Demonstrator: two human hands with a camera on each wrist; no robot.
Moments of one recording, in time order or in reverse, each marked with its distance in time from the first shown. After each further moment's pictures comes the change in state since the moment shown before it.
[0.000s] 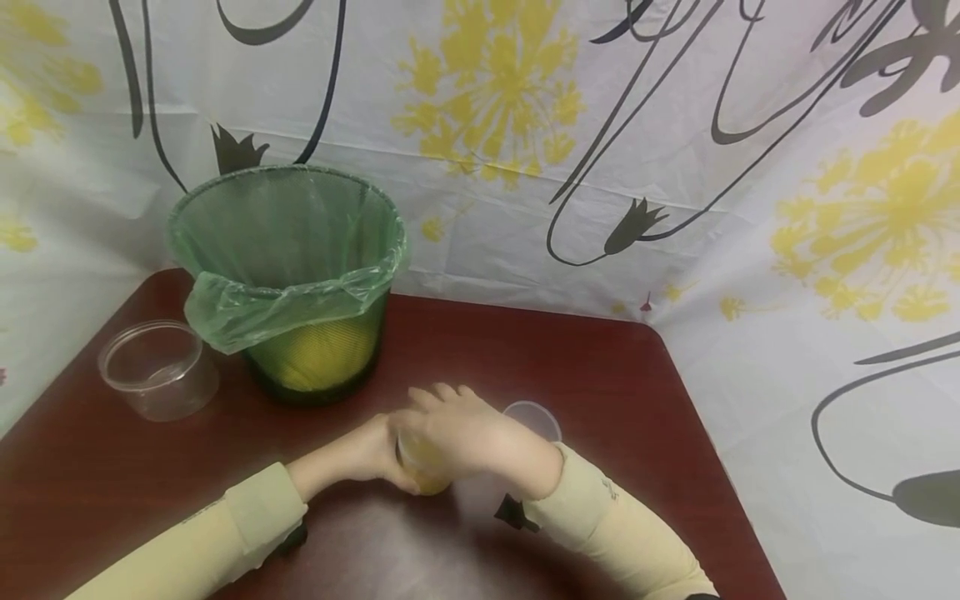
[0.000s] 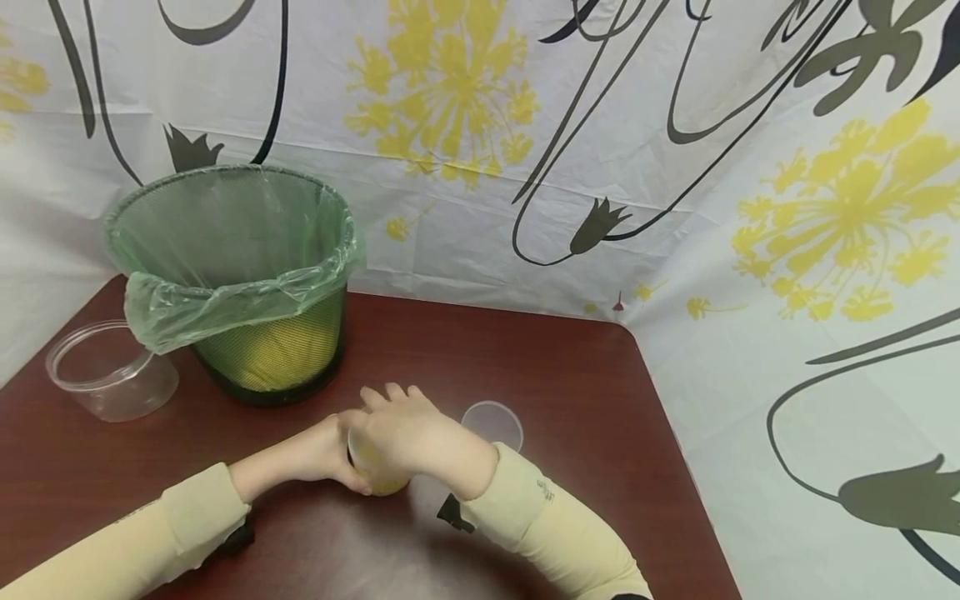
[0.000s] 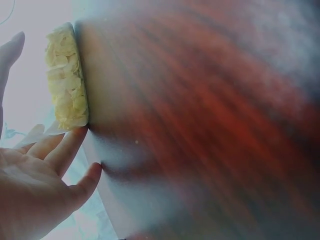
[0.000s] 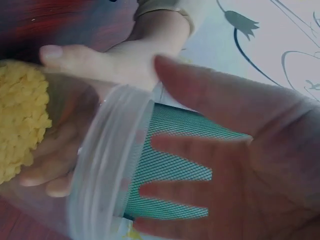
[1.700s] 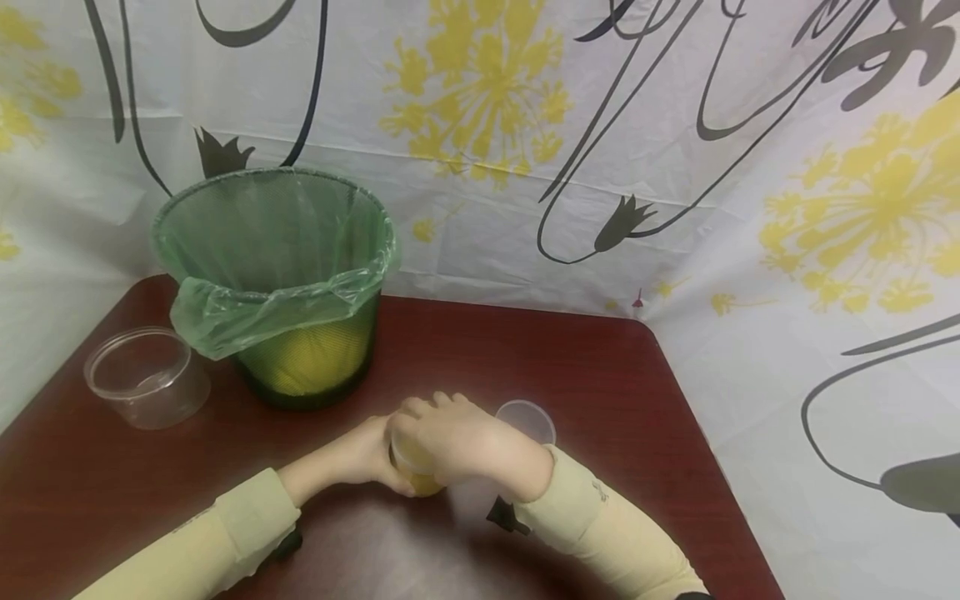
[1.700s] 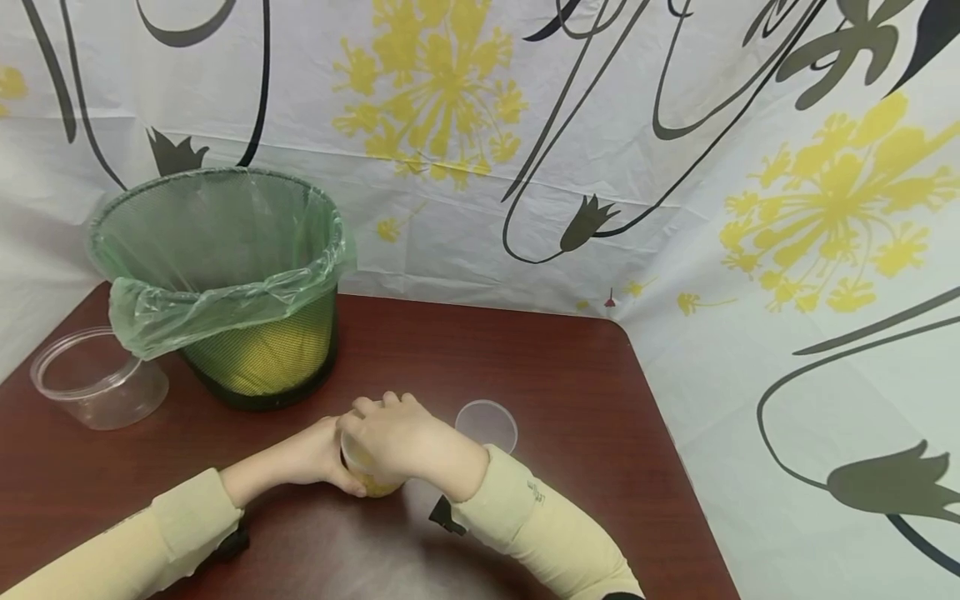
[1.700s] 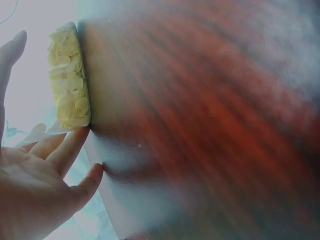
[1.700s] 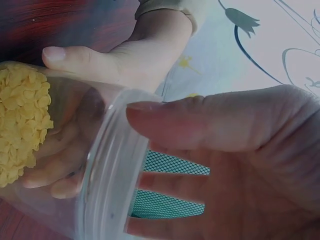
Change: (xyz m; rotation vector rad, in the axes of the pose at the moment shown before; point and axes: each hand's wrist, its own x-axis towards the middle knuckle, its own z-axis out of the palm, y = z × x) left_hand -0.001 0.001 0.000 -0.040 -0.014 -0.013; right_hand -0.006 0.004 0.004 0.025 -0.007 -0.044
